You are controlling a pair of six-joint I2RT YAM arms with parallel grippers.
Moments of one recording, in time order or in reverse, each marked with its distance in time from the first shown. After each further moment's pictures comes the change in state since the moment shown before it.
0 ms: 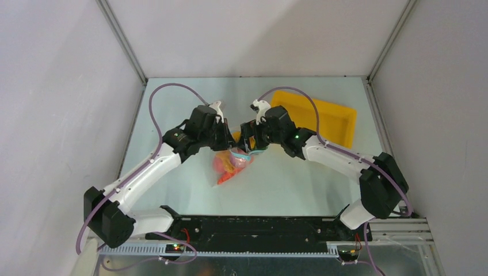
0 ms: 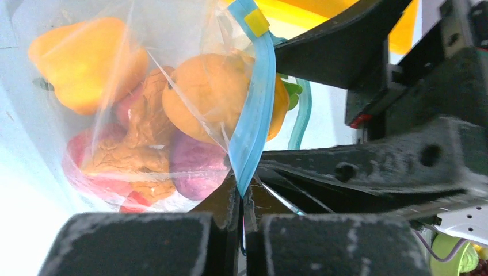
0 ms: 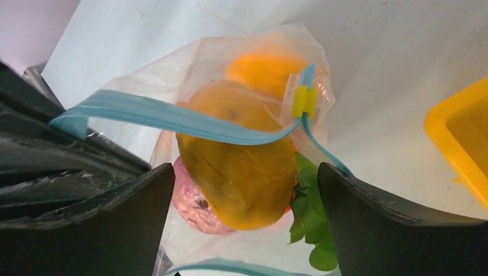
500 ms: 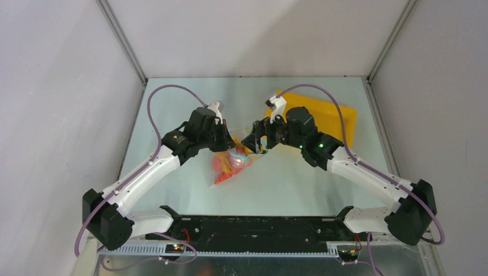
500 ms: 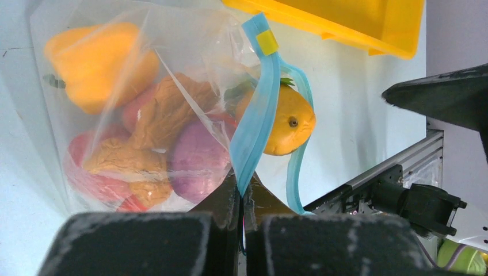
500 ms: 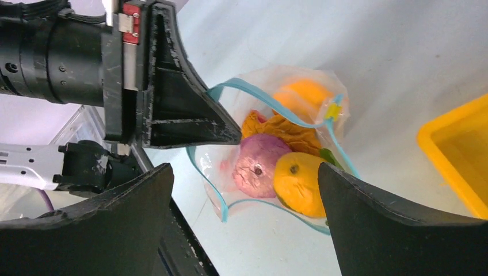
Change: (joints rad) left arm -0.002 -0.024 -0.028 0.013 -0.026 0.000; right arm 0.013 -0.274 -0.034 -0.045 -0.021 -0.003
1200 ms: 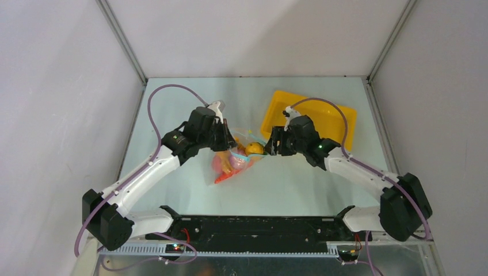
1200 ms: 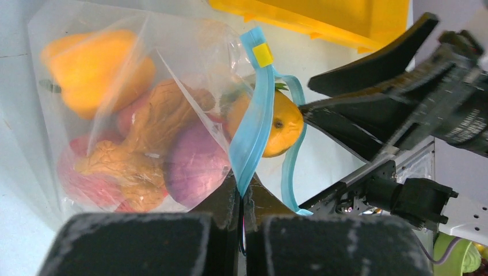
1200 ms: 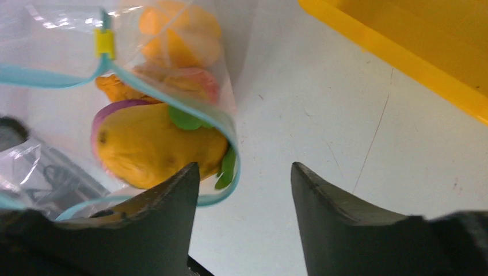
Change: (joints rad) left arm 0.000 -0.006 -0.002 0.021 0.029 0.008; right arm -0.156 -0.005 -0.215 -0.077 0.085 0.179
